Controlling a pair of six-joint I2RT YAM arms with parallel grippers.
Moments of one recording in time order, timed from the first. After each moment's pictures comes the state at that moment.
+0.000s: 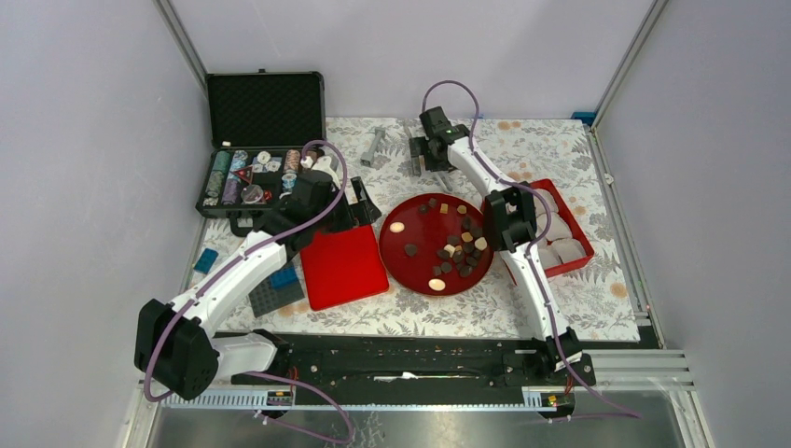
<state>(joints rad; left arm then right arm) -0.48 1.21 0.94 -0.36 0.05 -0.65 0.43 2.67 2.50 -0.84 0.15 0.21</state>
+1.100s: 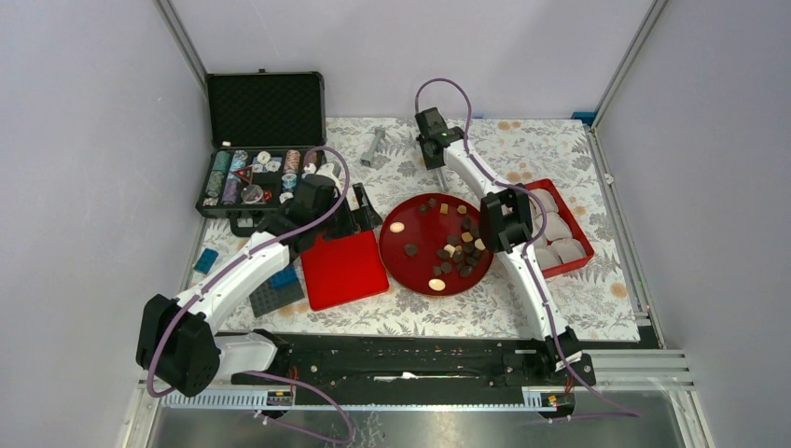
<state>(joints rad) -0.48 1.23 0.90 -0.36 0.09 -0.67 0.45 2.72 2.54 -0.76 0.27 0.09</state>
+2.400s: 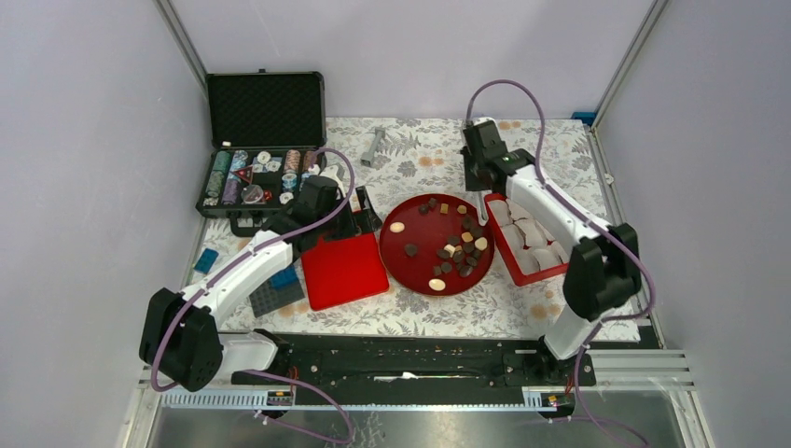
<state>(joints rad) -0.48 1.25 0.89 -0.34 0.09 -0.64 0.44 1.76 1.49 -0.63 0.27 0.21</state>
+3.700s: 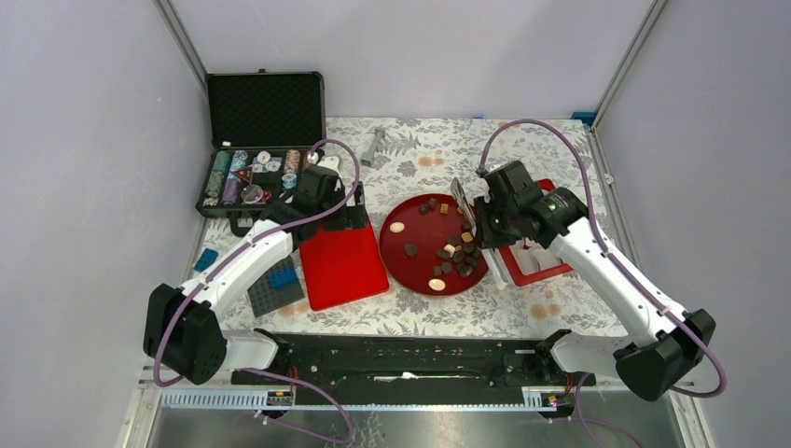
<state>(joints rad) -0.47 1.30 1.00 -0.48 -0.08 -0.45 0.57 1.25 1.28 -1.04 0.02 0.36</state>
